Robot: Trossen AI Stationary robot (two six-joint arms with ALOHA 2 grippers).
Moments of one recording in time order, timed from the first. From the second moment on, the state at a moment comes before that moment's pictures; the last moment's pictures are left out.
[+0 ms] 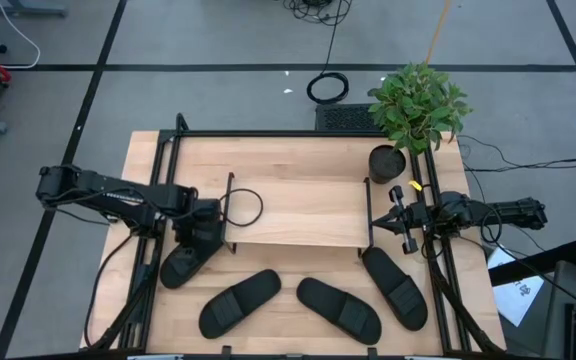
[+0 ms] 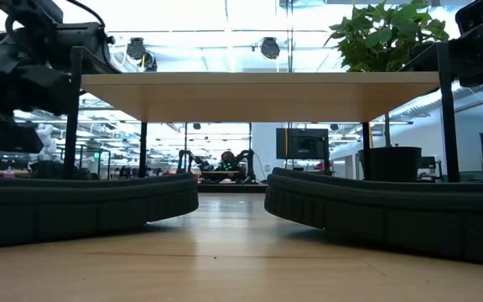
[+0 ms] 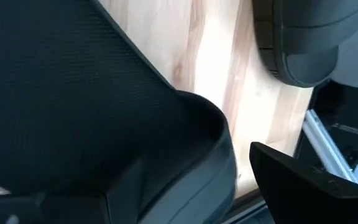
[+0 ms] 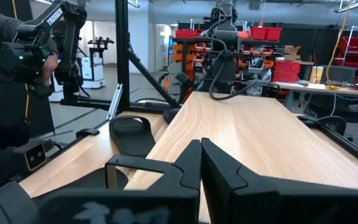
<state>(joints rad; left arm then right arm) 0.01 1.15 0.55 -0.92 0.65 -0.15 0.08 0.01 0.02 0.06 -0.08 -0.04</state>
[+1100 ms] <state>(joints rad) -0.28 1.07 0.72 -0.95 0.52 -0.37 0.08 0.01 0.02 0.06 -0.08 -0.04</state>
